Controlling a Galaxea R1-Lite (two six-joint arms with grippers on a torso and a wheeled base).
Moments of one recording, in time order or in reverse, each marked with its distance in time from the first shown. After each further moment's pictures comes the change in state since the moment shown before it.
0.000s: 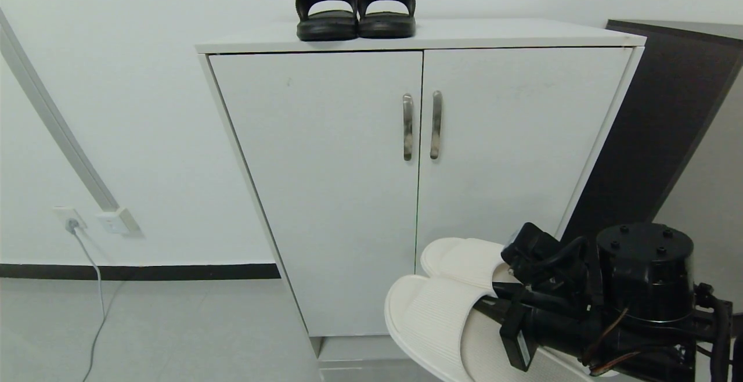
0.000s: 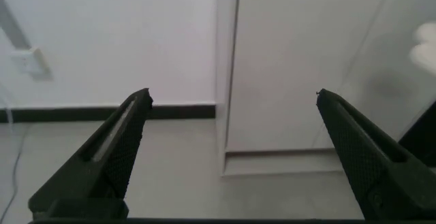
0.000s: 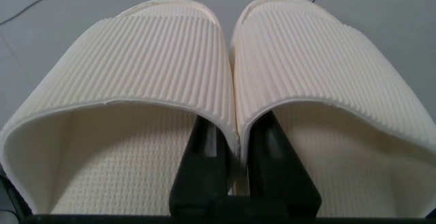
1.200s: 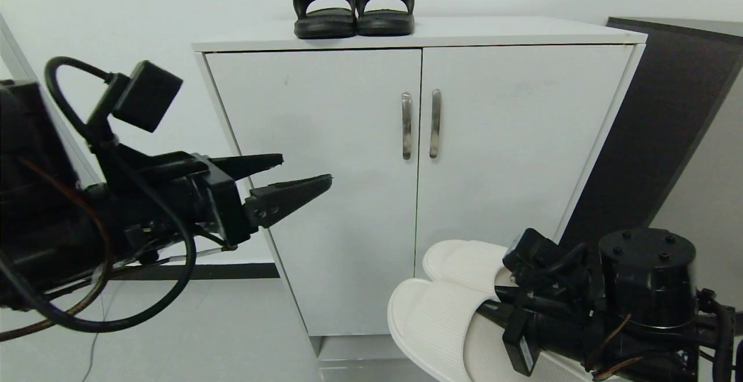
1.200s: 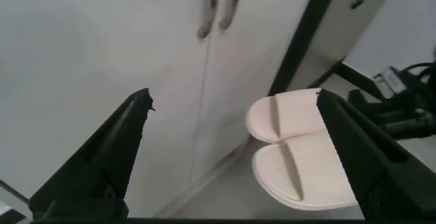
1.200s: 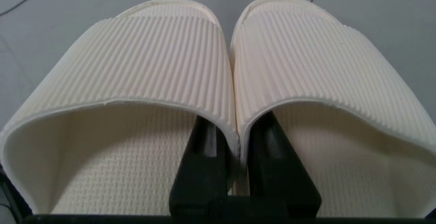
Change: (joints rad) left arm -0.426 1.193 -0.656 -0.530 -0.288 -0.020; right arm 0.000 0.000 0.024 -0.016 -0.005 -0.020
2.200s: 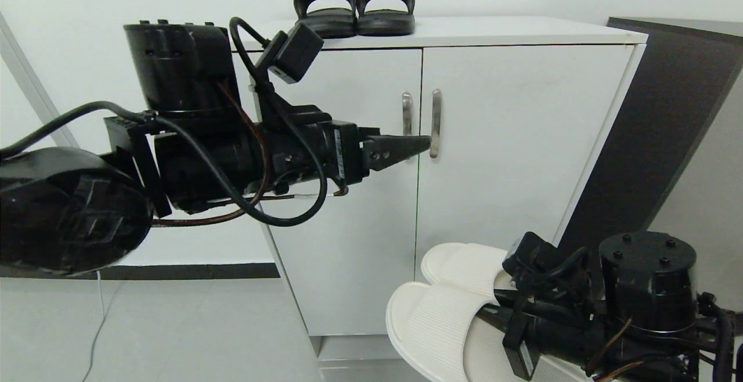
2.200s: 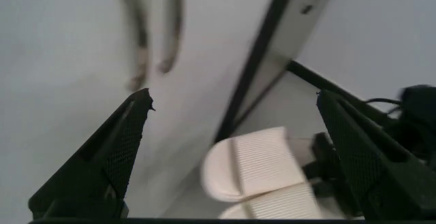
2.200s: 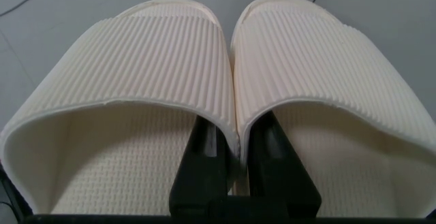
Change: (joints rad) left arm -0.130 0.314 -0.393 0.086 -0.091 -0.100; right arm 0.005 0.001 0.012 -0.013 0.009 0.001
